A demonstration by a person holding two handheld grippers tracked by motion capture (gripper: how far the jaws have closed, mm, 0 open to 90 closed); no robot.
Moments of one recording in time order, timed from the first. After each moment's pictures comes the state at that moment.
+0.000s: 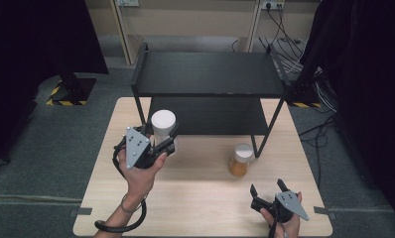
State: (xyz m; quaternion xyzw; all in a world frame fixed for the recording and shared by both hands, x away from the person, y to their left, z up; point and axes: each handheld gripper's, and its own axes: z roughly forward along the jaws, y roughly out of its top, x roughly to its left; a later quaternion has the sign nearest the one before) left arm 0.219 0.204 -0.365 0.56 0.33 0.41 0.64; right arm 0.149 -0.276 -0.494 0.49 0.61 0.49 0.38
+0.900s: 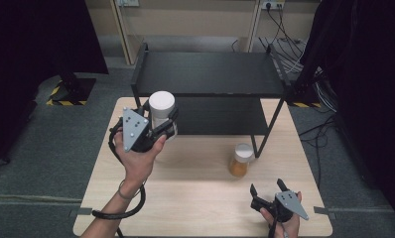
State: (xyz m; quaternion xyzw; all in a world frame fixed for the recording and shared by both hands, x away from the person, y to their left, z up) left arm 0.229 0.202 -0.321 0.55 0.32 0.43 0.64; right arm 0.150 -0.276 -0.494 0.49 0.61 0.50 0.38
